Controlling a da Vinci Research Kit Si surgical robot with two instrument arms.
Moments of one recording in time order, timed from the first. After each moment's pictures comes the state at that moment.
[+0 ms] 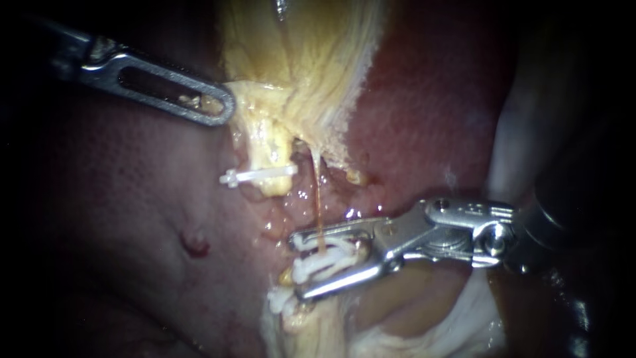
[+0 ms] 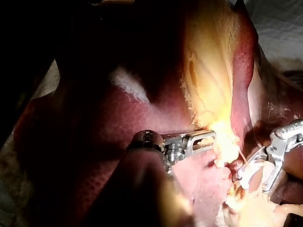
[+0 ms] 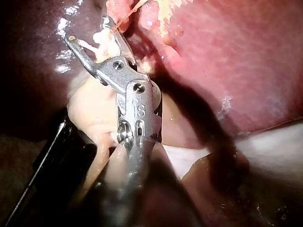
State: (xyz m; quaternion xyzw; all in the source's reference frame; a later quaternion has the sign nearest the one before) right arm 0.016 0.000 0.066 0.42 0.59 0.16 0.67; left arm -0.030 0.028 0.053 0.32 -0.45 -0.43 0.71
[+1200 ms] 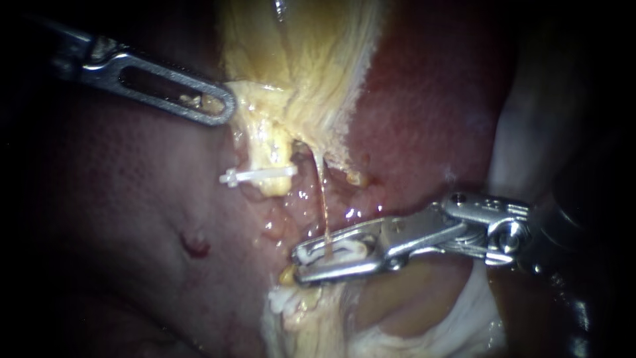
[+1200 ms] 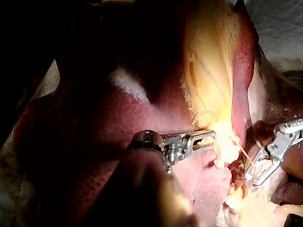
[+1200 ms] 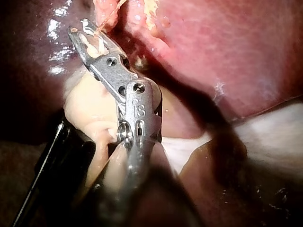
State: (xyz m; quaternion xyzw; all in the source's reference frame) right arm 0.014 0.001 0.066 0.42 0.59 0.17 0.67; left arm -0.030 0.028 0.053 0.32 -0.45 -0.43 0.71
